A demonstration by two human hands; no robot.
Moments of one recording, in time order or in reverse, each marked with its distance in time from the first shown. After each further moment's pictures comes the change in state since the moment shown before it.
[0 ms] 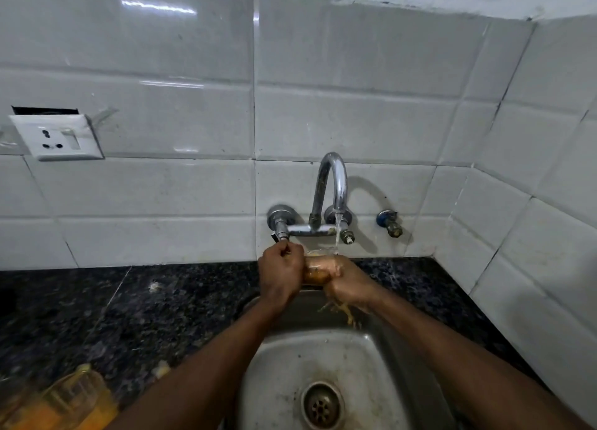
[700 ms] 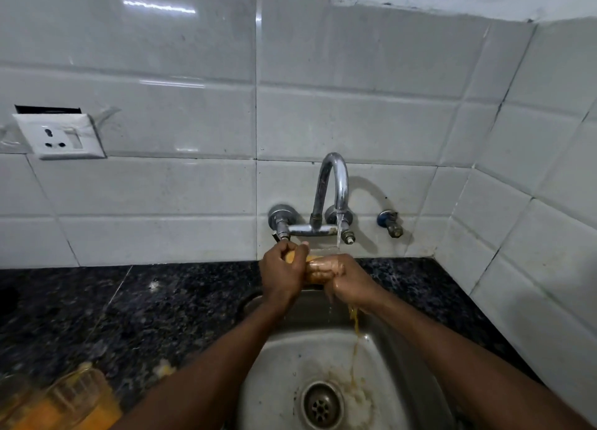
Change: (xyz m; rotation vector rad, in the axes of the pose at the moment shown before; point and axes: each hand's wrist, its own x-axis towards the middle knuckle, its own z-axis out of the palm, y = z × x) left_hand -0.002 -0.006 0.004 -0.092 0.057 0.046; right_hand 0.002 0.005 0.002 -0.082 0.075 -0.058
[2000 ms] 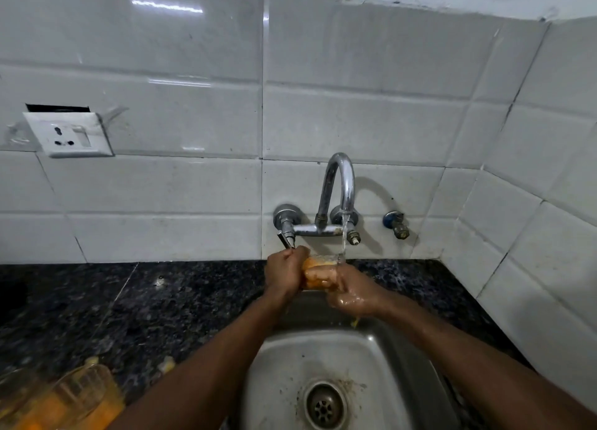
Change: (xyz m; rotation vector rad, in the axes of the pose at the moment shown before) left_hand 0.007 -0.003 -0.003 -0.166 -0.166 -0.331; right_hand -0.007 -0.005 -0.004 -0.103 -0.177 -0.117
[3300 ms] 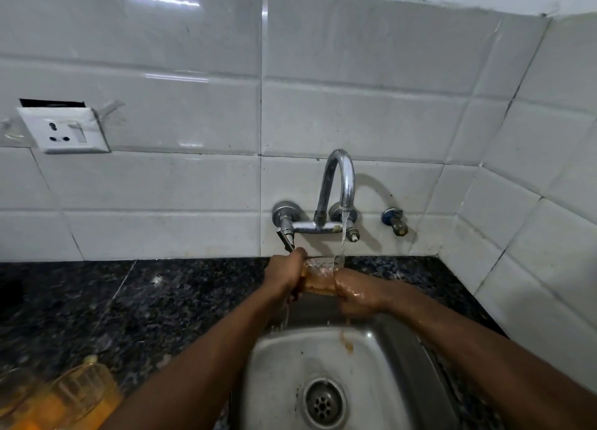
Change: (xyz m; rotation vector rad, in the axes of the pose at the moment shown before) left_hand -0.001 0.002 -0.005 0.188 -0.085 -0.247; right_hand 0.010 0.024 -0.007 -0.479 -0.261 0.106
